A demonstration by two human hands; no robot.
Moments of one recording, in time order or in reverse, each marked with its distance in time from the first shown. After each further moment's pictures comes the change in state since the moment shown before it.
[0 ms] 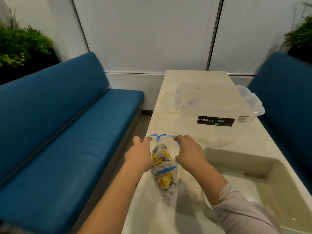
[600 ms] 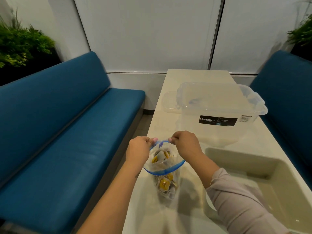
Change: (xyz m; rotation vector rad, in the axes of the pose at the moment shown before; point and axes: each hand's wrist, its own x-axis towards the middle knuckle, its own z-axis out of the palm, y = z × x) left_hand 0.029 -0.009 0.011 -0.488 0.200 -0.093; right_hand 0.033 -0.011 -0.003 0.211 0.015 0.060
